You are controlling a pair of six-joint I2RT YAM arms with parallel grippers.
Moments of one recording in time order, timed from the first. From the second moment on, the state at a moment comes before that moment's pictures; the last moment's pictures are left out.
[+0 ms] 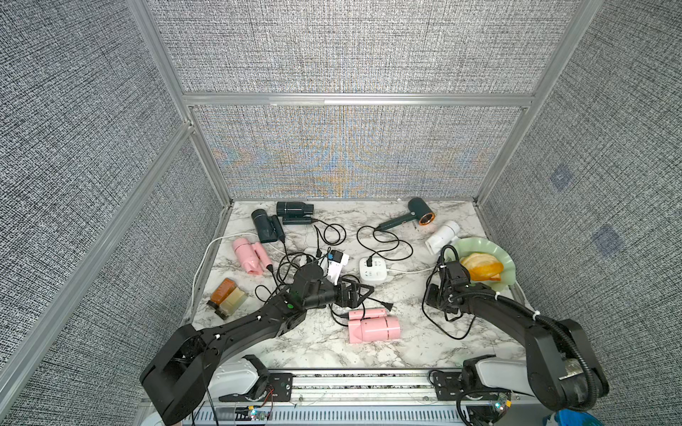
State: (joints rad) left arm -0.78 1.23 0.54 0.35 0.47 -0.67; right arm 0.22 1.29 0.56 -0.42 0.02 0.56
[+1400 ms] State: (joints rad) left arm -0.77 1.18 0.59 0.38 0.48 -0.65; right arm 0.44 1.07 0.57 -0.10 -0.37 0.58
